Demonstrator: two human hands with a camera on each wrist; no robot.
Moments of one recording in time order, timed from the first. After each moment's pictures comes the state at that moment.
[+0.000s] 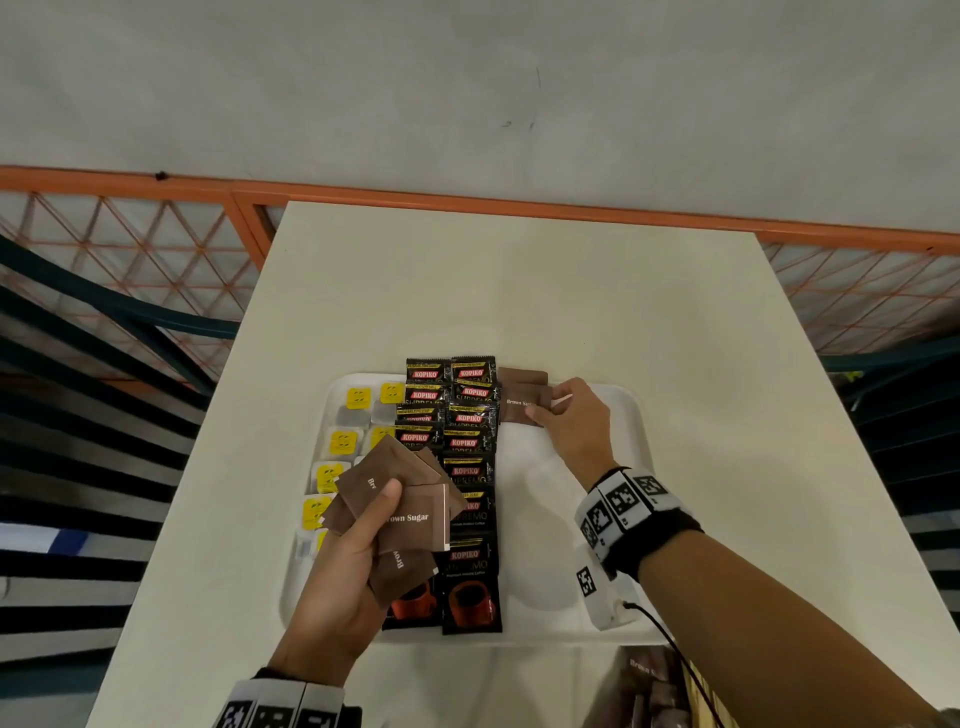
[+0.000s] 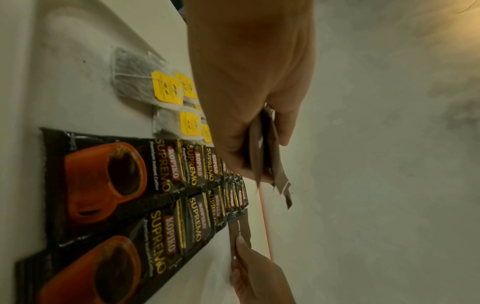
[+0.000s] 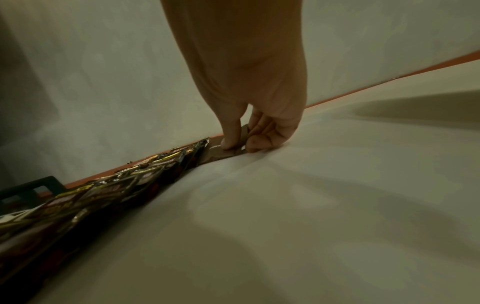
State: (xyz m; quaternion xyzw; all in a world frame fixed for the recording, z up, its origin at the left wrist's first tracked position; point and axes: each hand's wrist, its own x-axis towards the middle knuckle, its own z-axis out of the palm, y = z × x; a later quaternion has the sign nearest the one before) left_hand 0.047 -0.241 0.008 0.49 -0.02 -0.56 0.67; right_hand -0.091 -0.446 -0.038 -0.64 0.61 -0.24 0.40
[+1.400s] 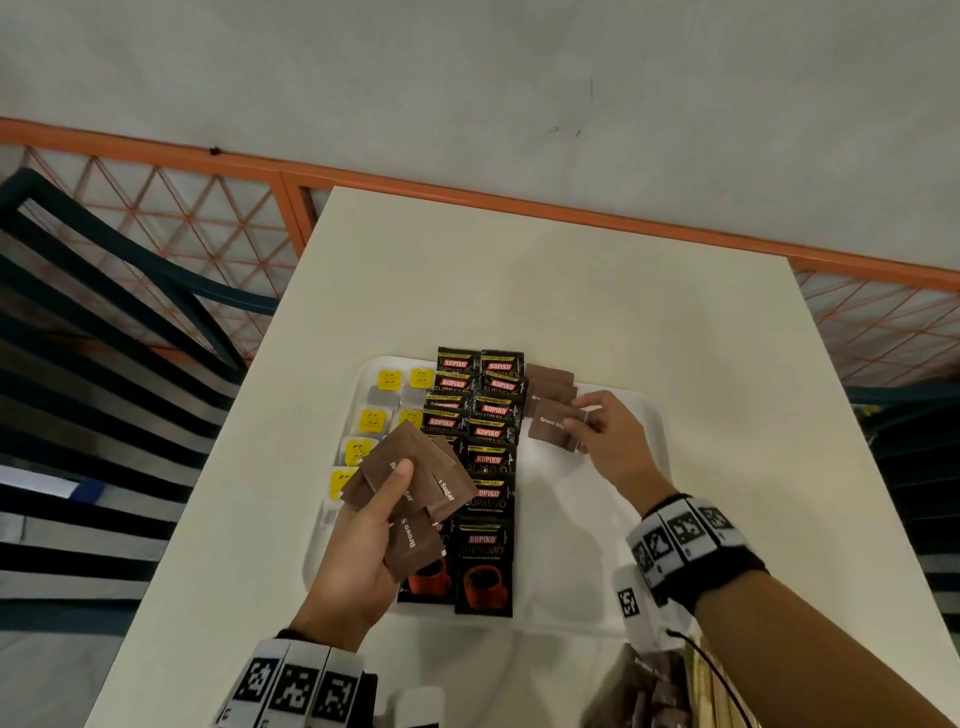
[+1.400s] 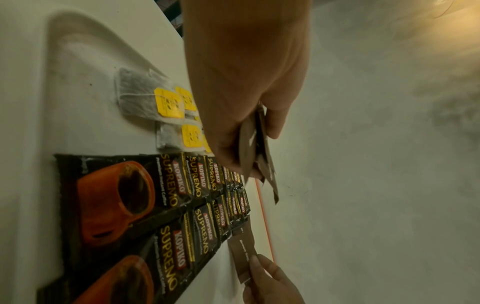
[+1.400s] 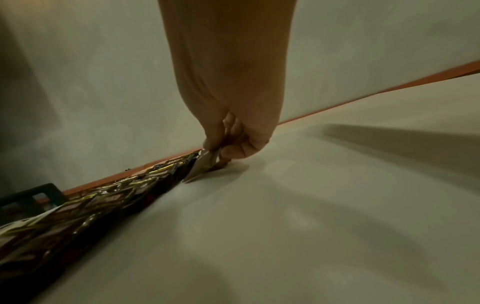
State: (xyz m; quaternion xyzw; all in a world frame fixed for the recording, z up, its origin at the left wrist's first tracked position) left_hand 0.049 -0.233 0.007 0.52 -0.01 -0.51 0.69; right_hand -0.114 -0.435 -0.024 -0.66 0.54 -0.20 0.48
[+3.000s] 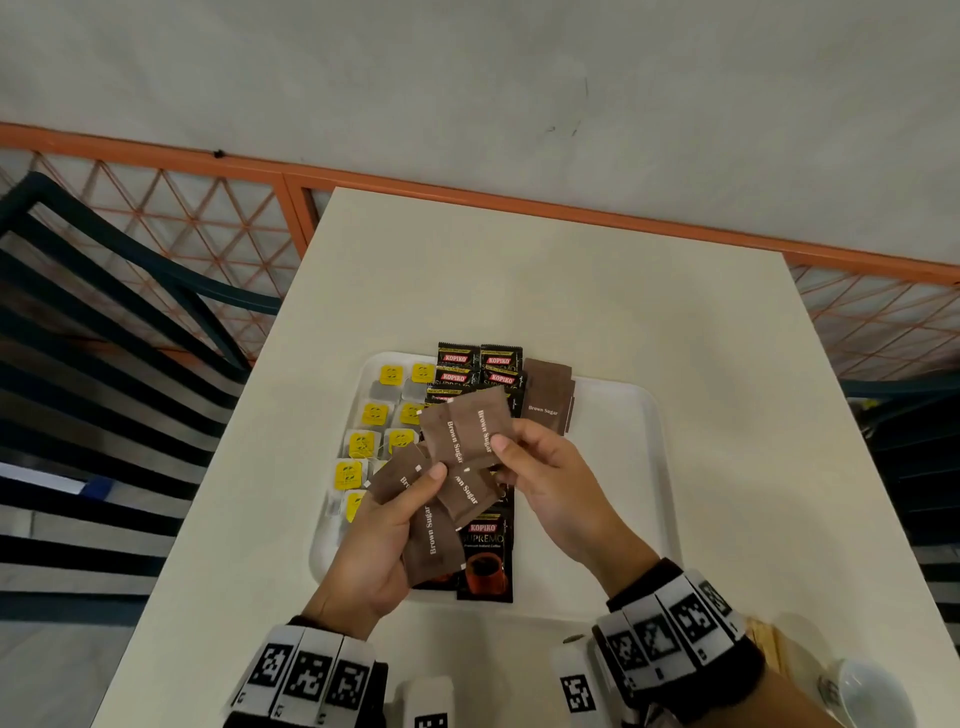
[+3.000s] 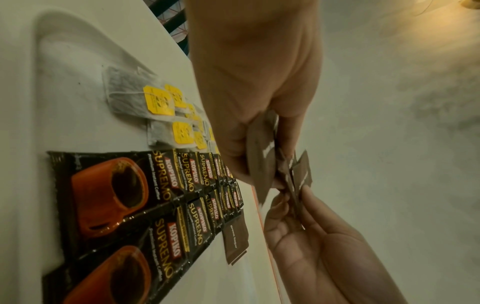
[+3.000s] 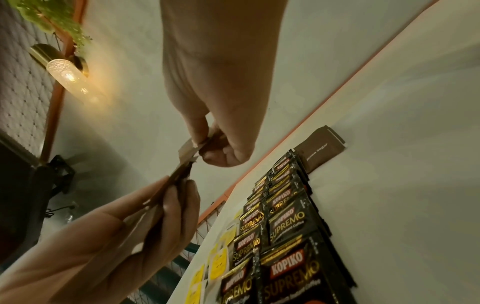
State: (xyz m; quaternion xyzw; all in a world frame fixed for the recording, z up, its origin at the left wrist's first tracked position) left_hand 0.035 -0.232 0.027 0.48 -0.02 -0.56 0.68; right_hand -0.081 -0.338 0.032 -0.55 0.37 -0.21 0.72
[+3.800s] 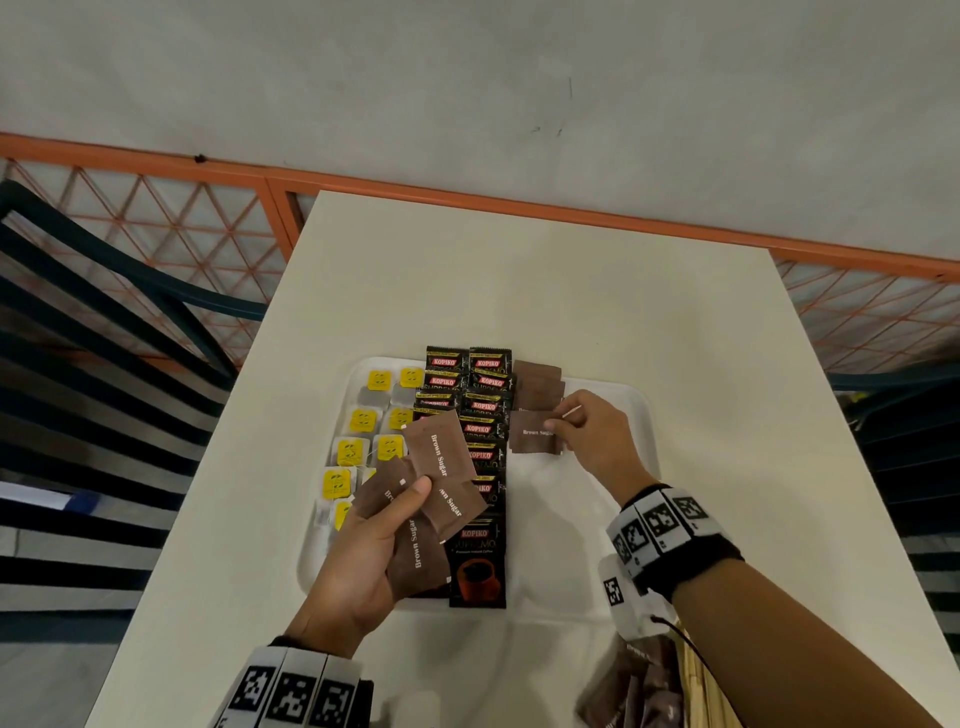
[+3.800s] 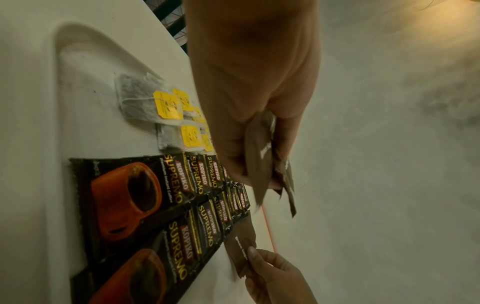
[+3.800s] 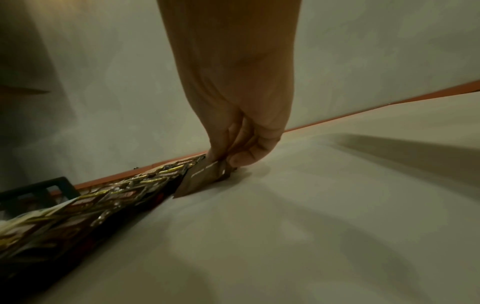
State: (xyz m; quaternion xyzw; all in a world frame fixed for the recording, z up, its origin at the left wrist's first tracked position) left_hand 0.037 -0.229 0.019 0.51 -0.02 -0.55 0.66; right_hand -0.111 -0.428 -0.019 -0.69 0.55 -0.18 0.43
